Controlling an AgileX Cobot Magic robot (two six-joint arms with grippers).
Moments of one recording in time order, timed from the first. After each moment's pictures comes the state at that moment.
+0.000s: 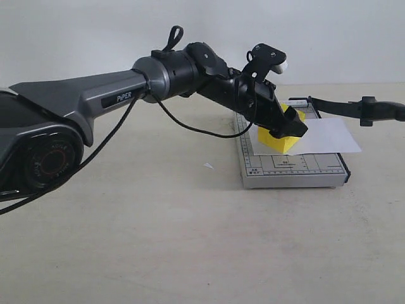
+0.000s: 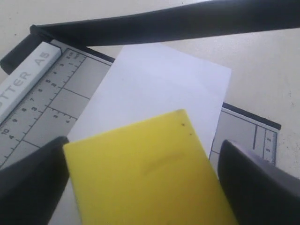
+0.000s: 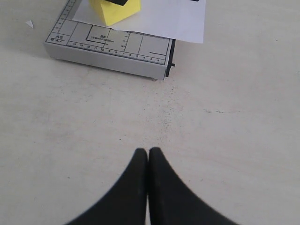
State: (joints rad) left arm -0.76 2.59 -2.26 -0.87 0.70 1.02; right arm 0.16 0.55 -0.30 0.04 0.50 -0.13
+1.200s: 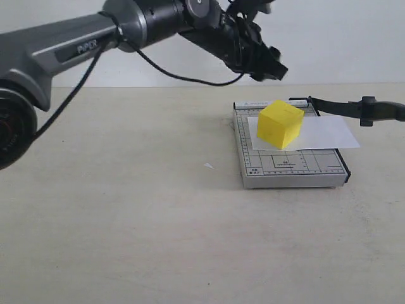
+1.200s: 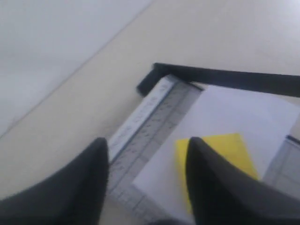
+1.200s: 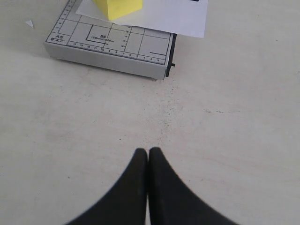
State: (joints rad) left arm -0.76 2.39 -2.26 -0.29 0.67 0.44; right arm 0.16 0.55 -0.30 0.04 0.50 -0.13
